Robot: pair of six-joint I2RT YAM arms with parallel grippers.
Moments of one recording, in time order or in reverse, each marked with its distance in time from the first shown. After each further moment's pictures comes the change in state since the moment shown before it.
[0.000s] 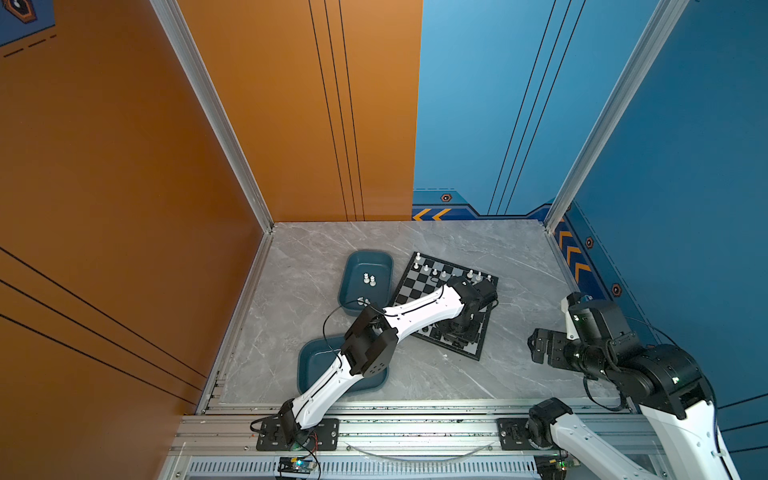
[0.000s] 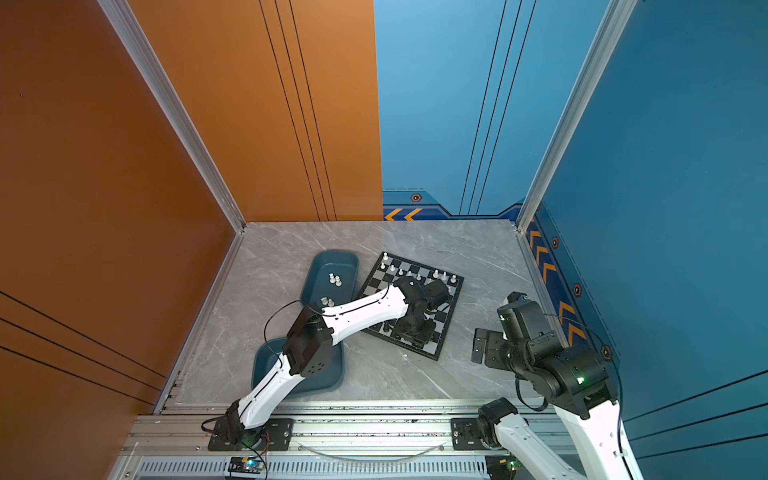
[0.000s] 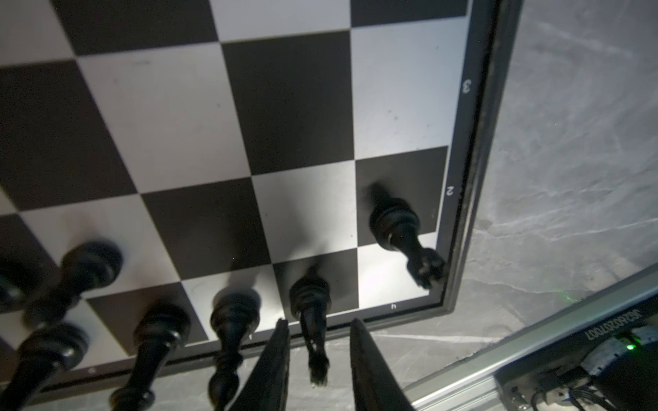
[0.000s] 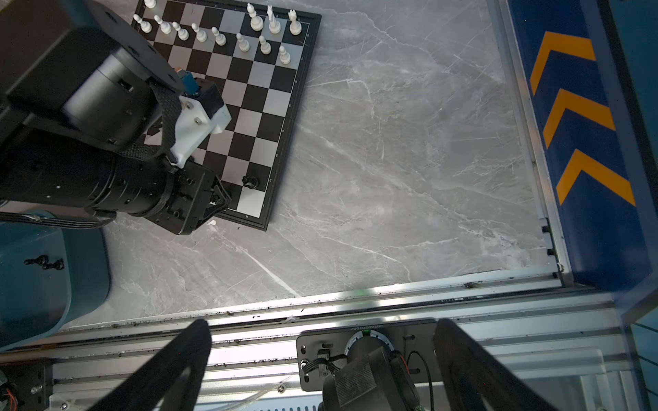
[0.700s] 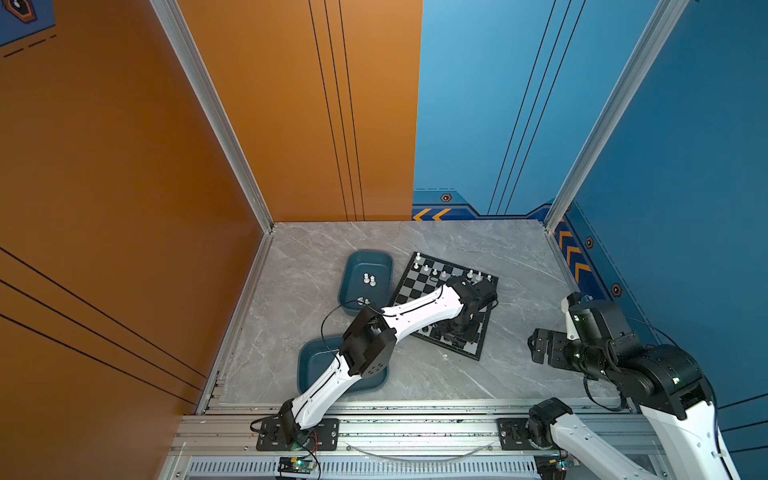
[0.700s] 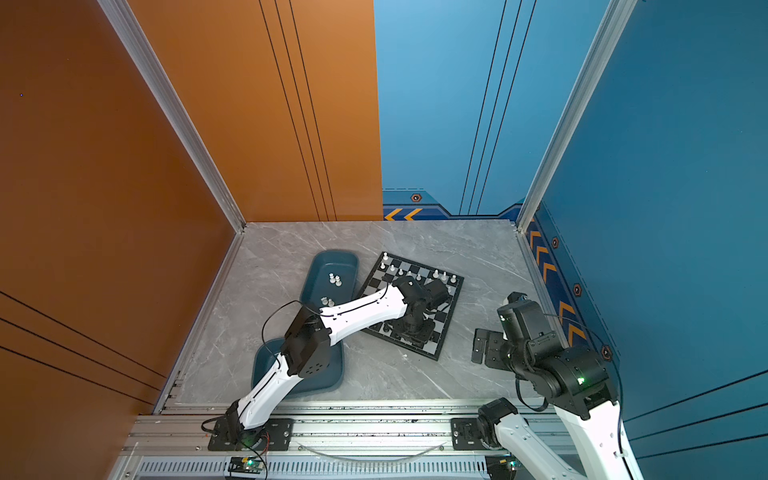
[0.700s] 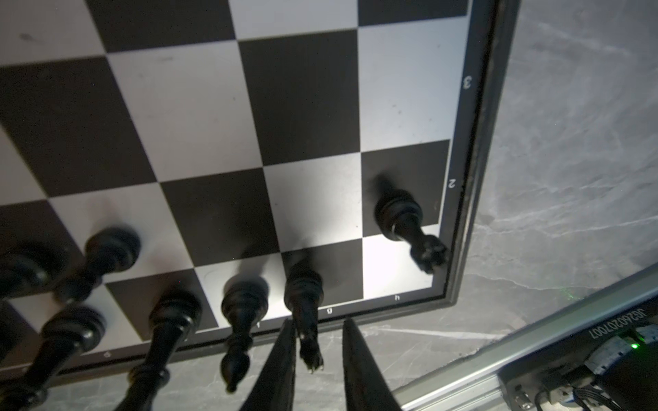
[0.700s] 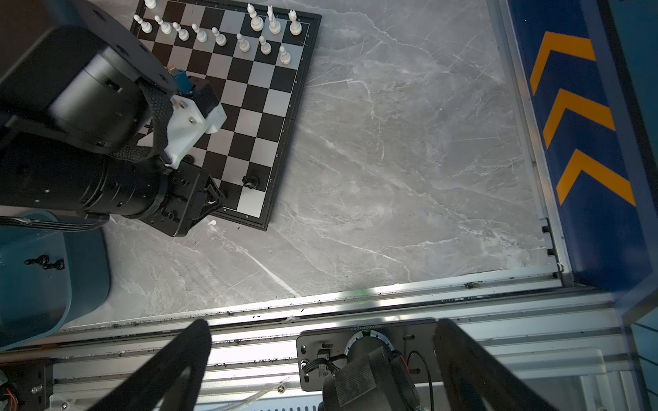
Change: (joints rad) left arm -0.005 -0.019 -0.018 0.000 -0.018 -0.001; right arm 0.000 -0.003 0.001 -0.001 0.000 0.000
